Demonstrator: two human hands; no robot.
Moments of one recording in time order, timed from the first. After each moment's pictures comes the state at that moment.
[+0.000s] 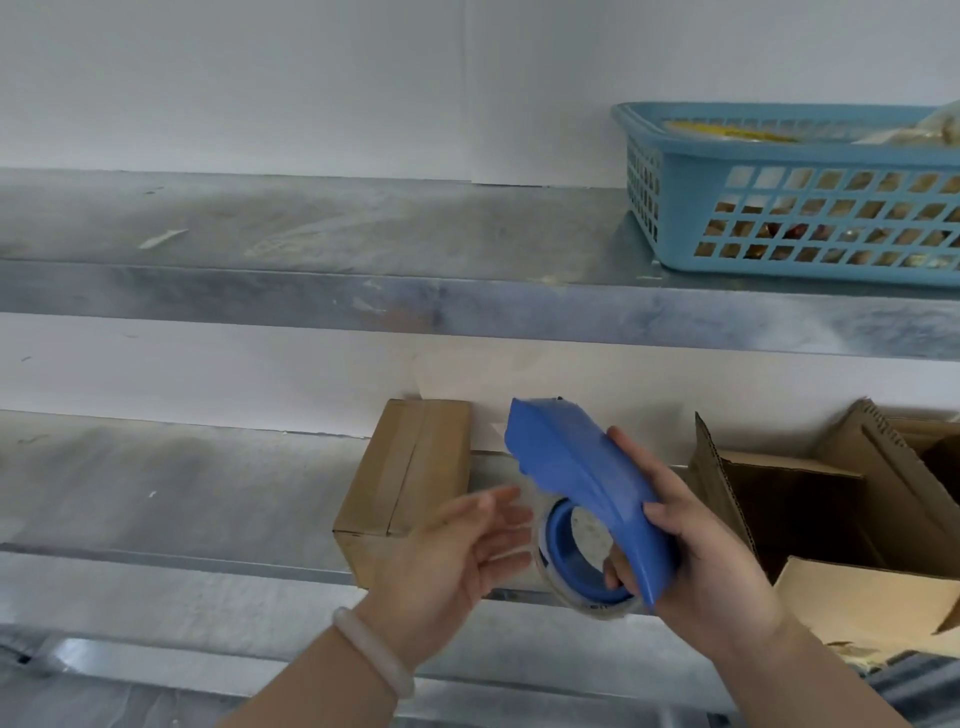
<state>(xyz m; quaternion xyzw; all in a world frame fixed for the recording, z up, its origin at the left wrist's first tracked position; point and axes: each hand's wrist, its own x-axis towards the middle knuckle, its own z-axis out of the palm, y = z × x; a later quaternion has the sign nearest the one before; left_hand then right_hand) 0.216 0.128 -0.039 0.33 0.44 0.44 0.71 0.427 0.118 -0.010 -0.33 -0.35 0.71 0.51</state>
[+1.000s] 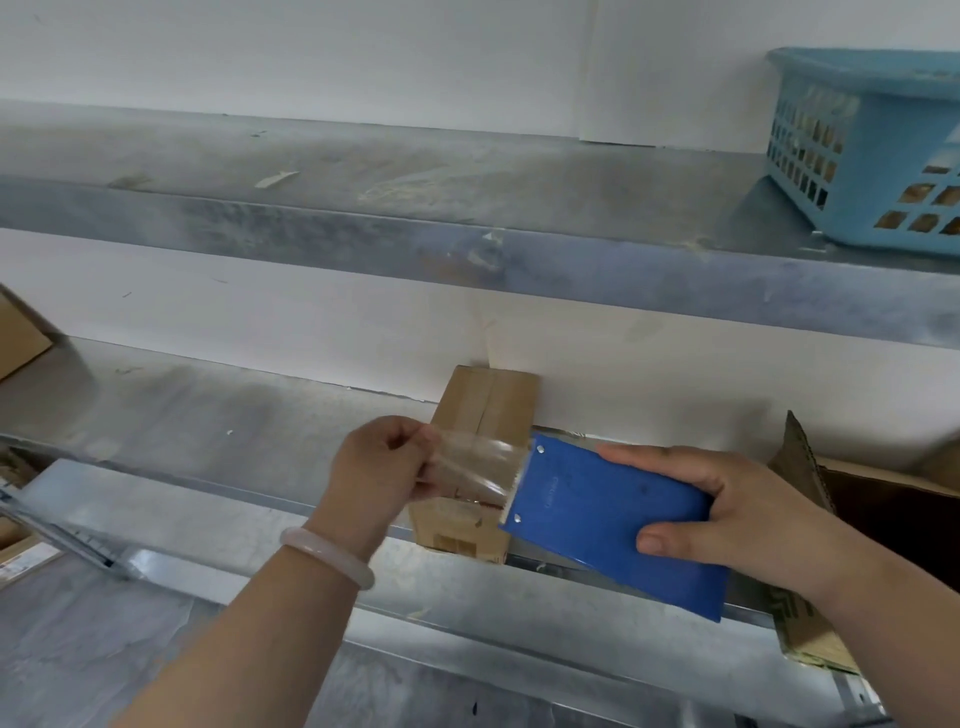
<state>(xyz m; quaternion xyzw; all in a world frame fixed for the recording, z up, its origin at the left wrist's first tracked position) 0.121 0.143 -0.022 0.37 0.66 0.50 0.41 0.408 0.147 0.024 -0.43 -0.71 0.52 0.22</state>
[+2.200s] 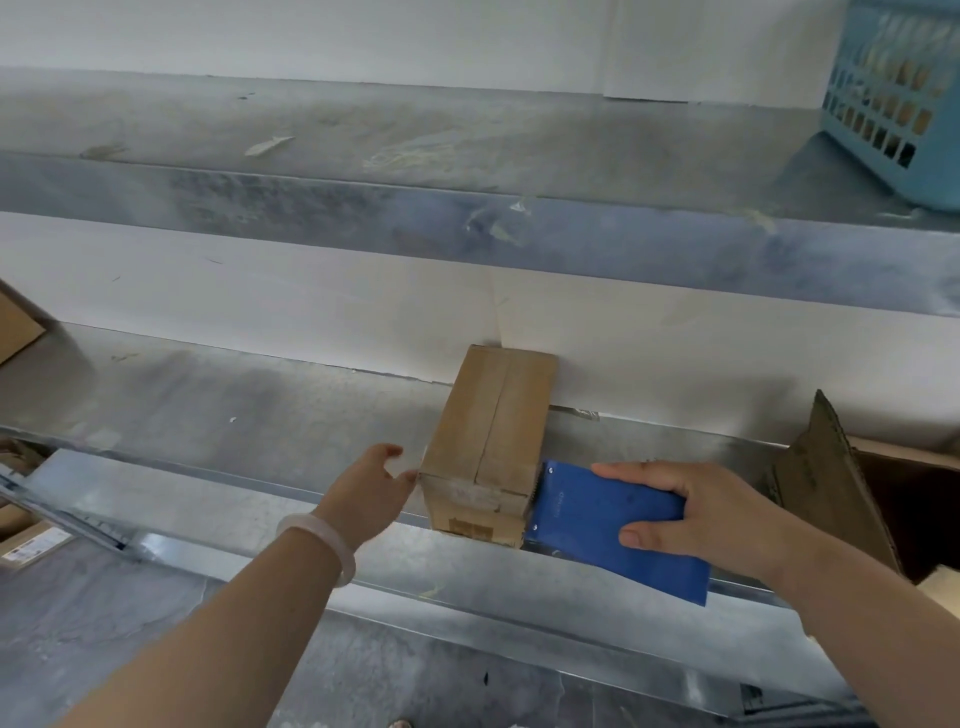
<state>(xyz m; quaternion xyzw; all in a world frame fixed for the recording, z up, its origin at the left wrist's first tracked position) 0.073 0.165 -0.090 0.47 0.78 0.22 0.35 0.400 0.174 -0.040 -0.50 -0.71 0.48 0.13</state>
